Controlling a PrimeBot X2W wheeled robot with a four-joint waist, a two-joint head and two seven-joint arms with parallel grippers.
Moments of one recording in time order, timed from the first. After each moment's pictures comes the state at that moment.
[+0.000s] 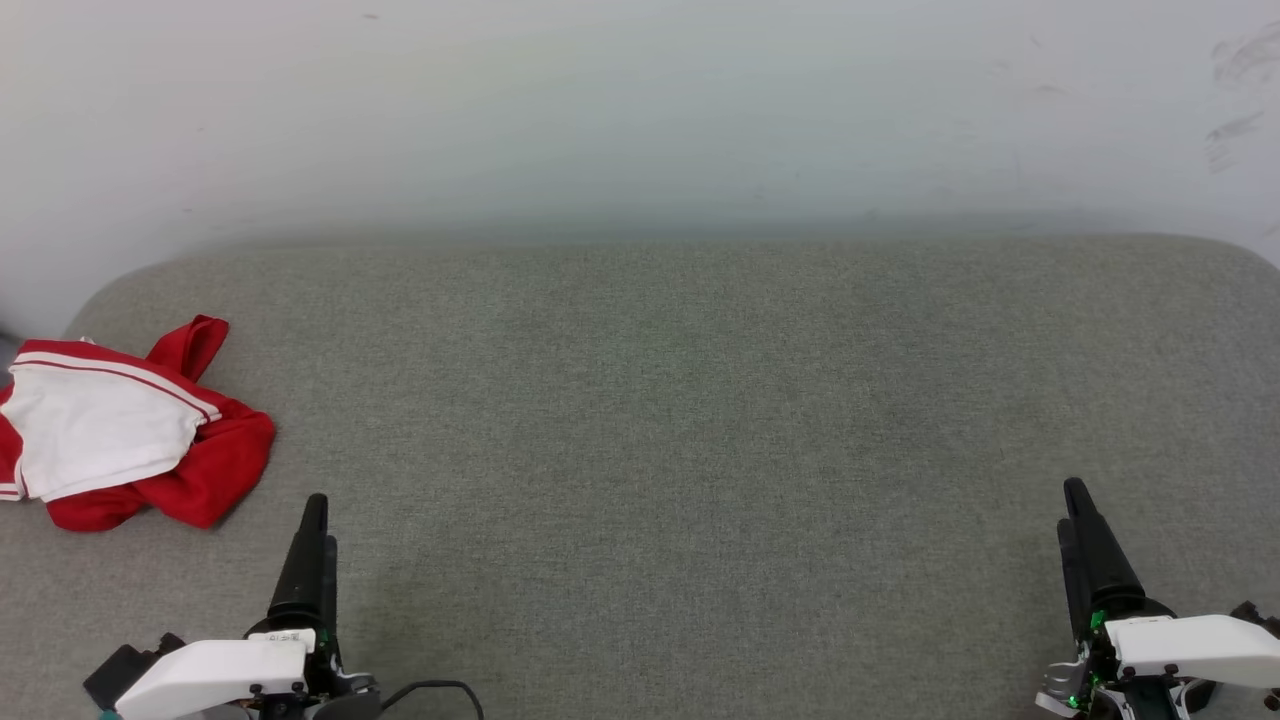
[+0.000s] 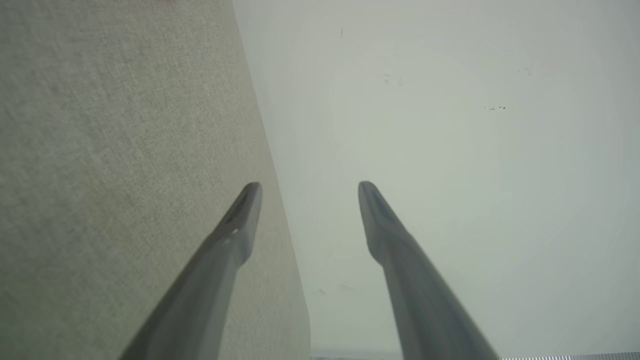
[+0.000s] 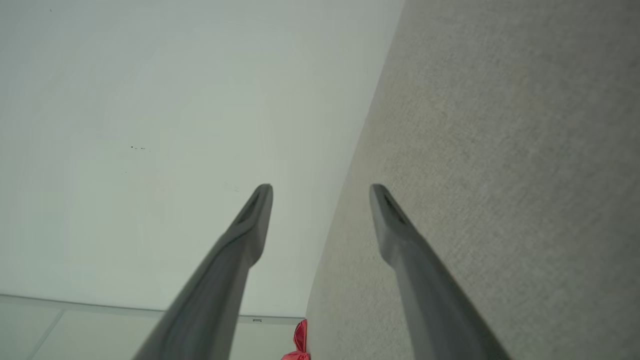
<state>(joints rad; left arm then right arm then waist) -0.04 0.05 0.12 0.23 -1.48 -0.13 0.00 -0.06 -0.05 -0.10 0.28 1.41 0.13 0.00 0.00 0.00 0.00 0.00</state>
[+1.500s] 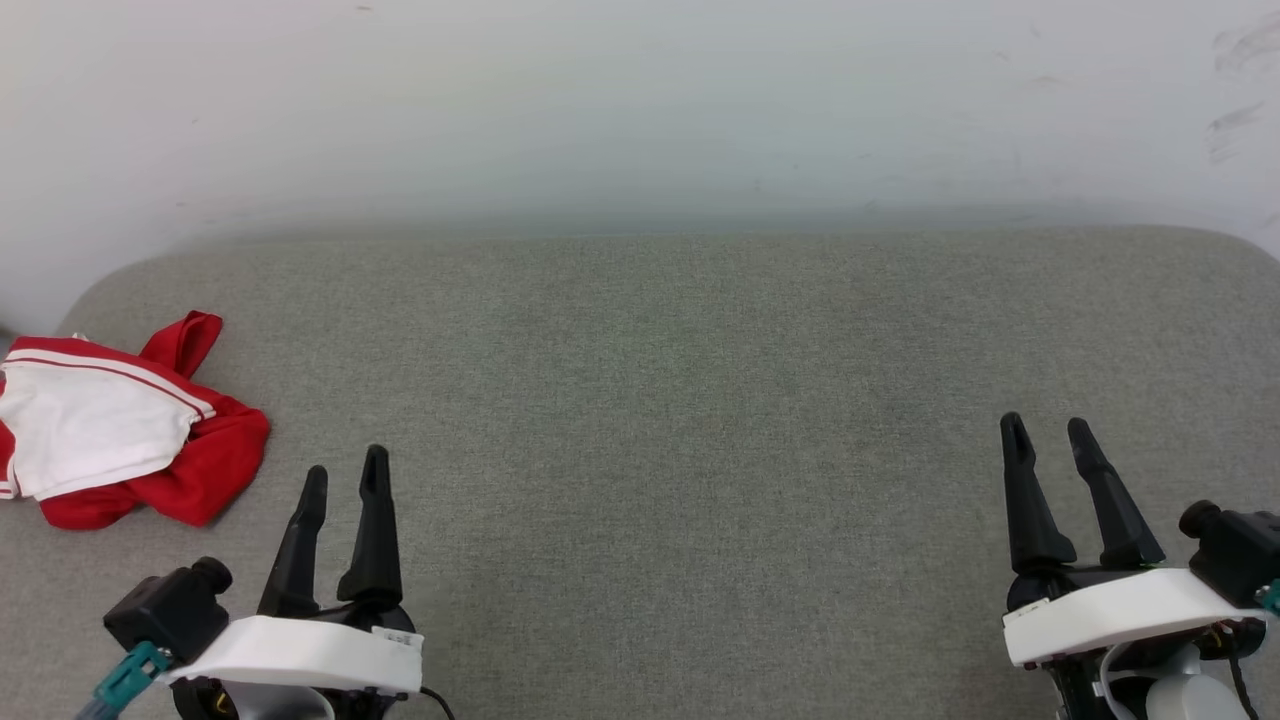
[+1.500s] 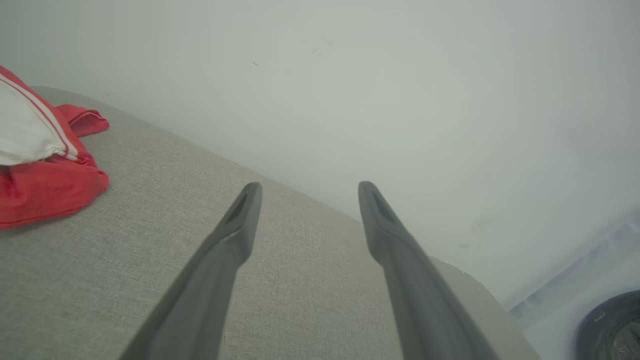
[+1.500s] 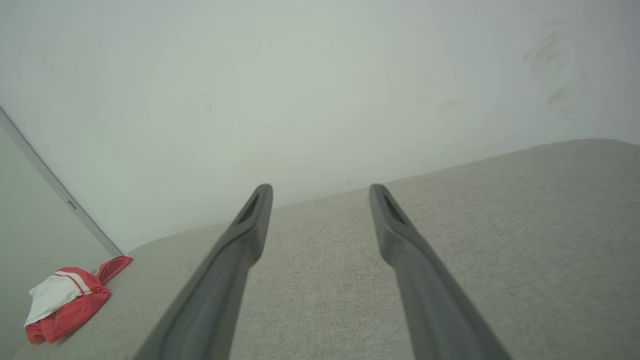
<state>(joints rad) 0.02 0.05 0.02 -0.03 -0.62 -0.09 -0.14 -0.06 -0.05 -0.02 0.07 0.43 0.13 -0.14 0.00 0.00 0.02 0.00</state>
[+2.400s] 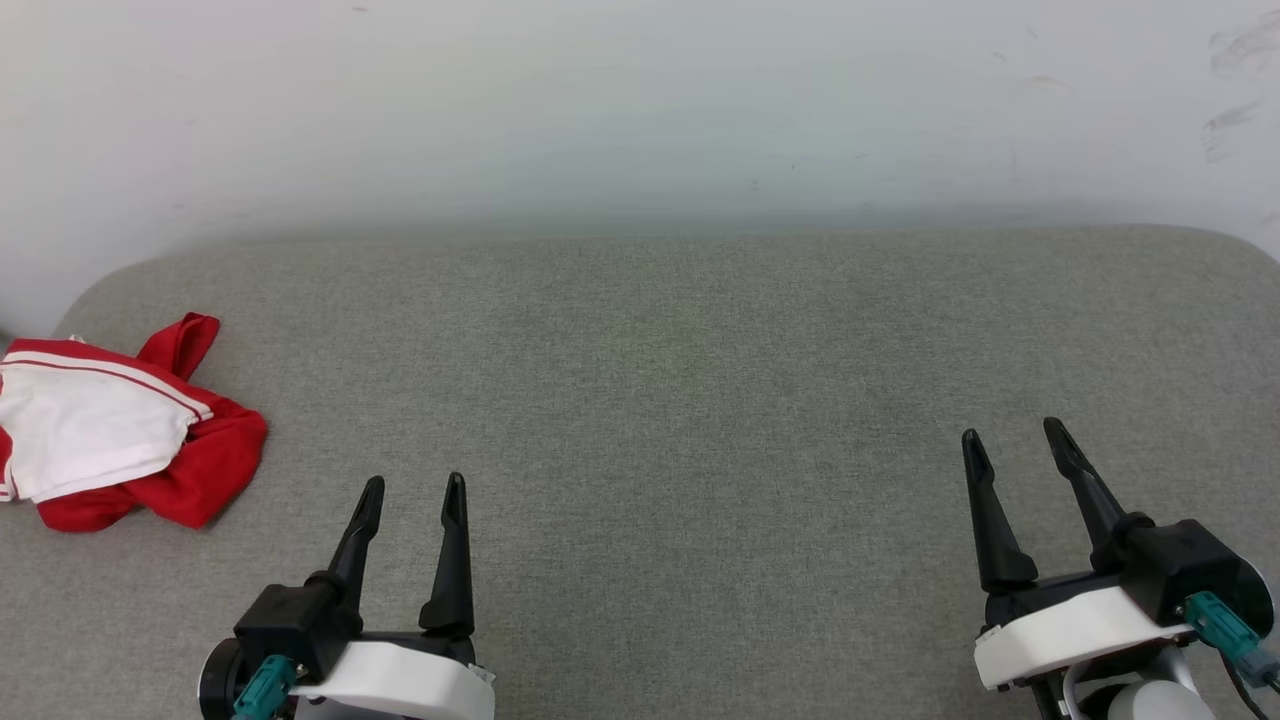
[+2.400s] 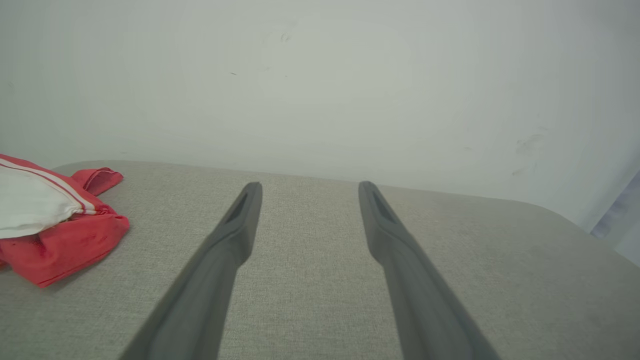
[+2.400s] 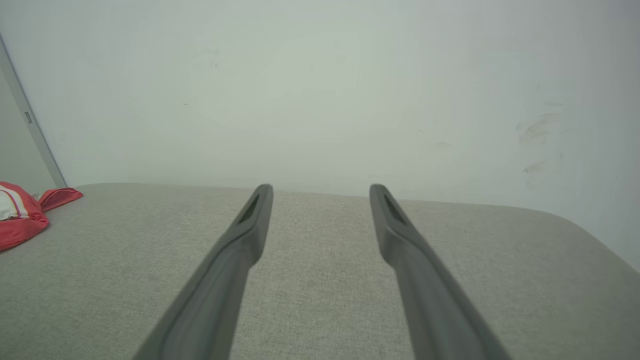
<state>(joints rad) 0.05 0.05 -0.09 -0.03 -0.24 -0.01 -0.21 -0.05 -0.05 0.01 0.07 0.09 0.13 -0.21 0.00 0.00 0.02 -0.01</state>
